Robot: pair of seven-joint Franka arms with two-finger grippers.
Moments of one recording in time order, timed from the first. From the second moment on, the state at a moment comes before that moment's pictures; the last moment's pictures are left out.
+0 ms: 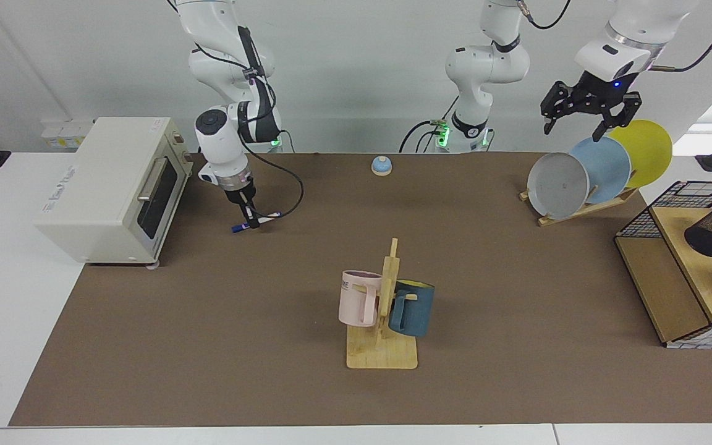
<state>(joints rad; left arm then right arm) -0.06 -0.07 0.01 -1.51 -0.01 1.42 0.21 0.11 -0.08 0.05 -2.64 0.13 2.65 1.23</state>
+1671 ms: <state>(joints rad) -0.06 -0.07 0.00 -1.51 -0.01 1.42 0.21 0.18 -0.16 0.06 -2.12 0.13 2.00 1.39</state>
